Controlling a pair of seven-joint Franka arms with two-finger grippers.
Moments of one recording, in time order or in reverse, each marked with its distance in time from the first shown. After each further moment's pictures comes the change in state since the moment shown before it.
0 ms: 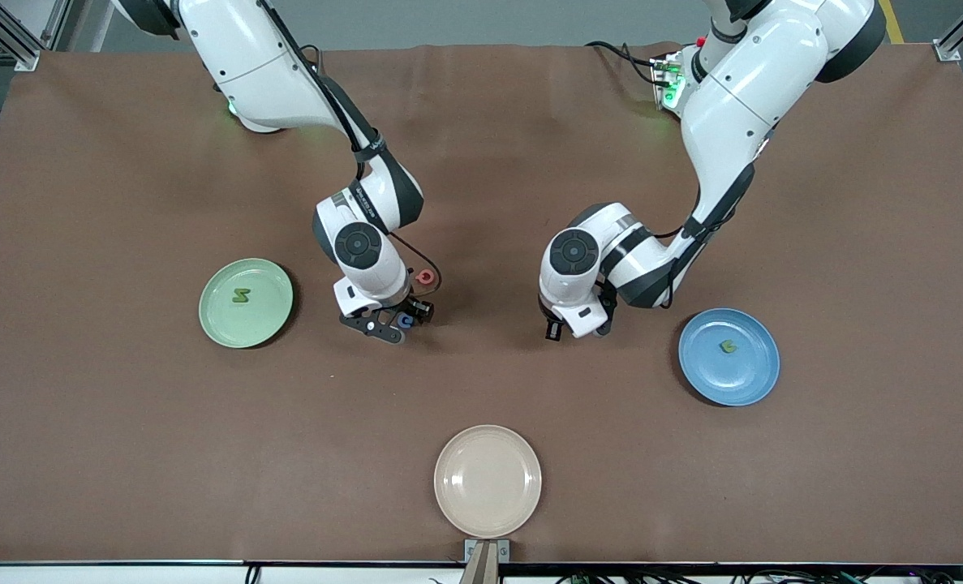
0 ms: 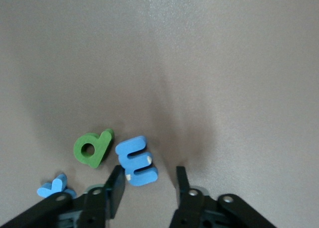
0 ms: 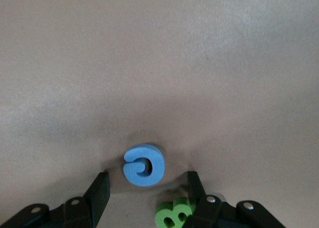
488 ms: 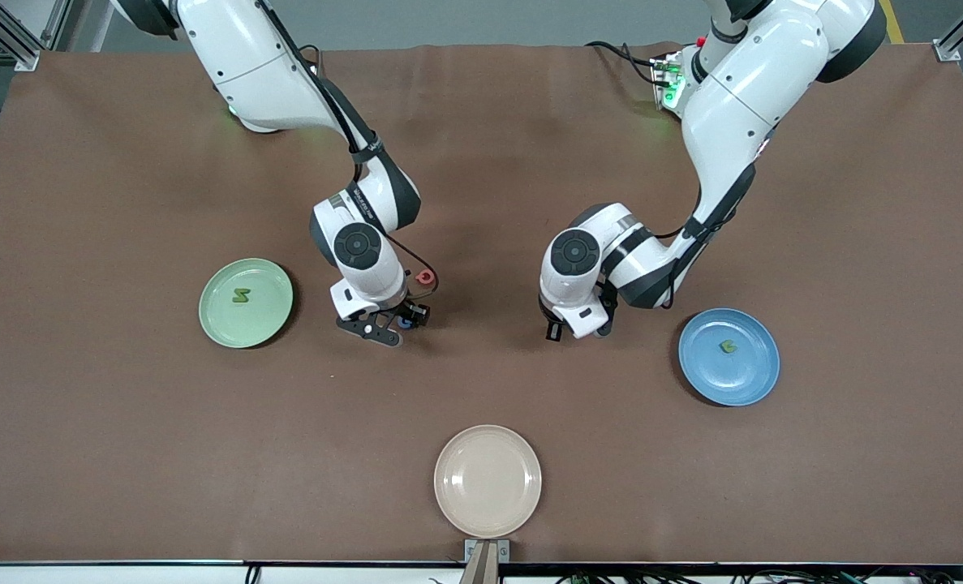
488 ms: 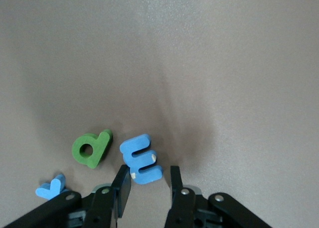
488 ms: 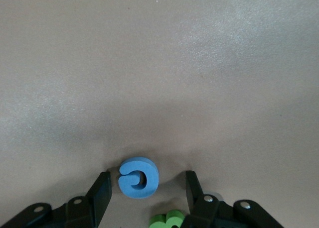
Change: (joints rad) left arm 0.002 0.000 0.000 0.000 0.000 0.002 0.000; right arm 0.000 0.001 -0.009 0.003 -0.028 0.001 0.001
